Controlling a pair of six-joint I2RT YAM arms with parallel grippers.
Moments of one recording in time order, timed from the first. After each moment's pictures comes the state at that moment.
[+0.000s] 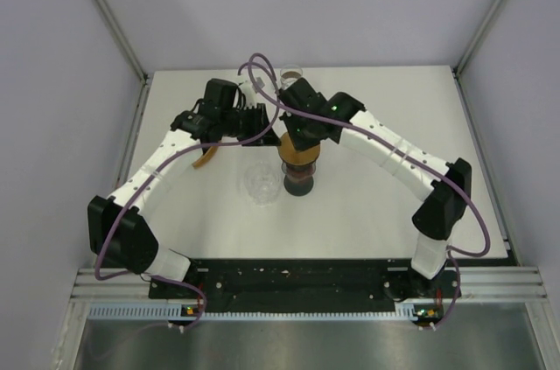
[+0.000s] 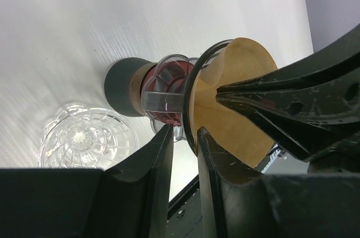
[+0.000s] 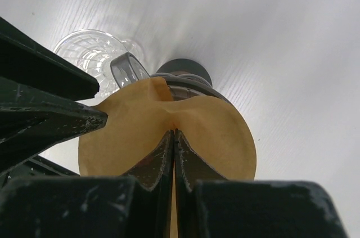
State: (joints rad) left arm -0.41 1.46 1.33 -0.58 0.52 -0.42; right arm 0.86 1.81 1.85 -1.01 0.19 0.31
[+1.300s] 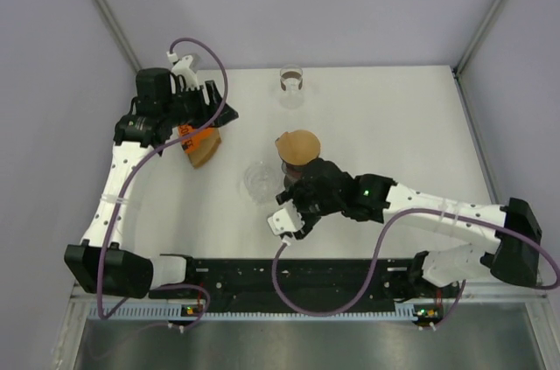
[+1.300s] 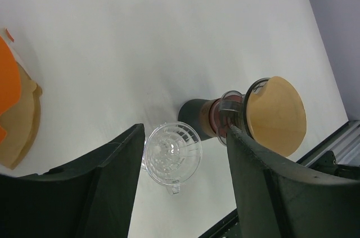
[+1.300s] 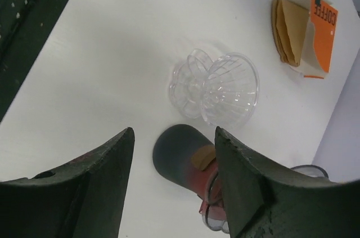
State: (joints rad) left arm -0.10 1.28 1.40 -0.65 0.52 -0.25; right arm 1.13 1.28 1.05 -0.49 -0.25 -1.03
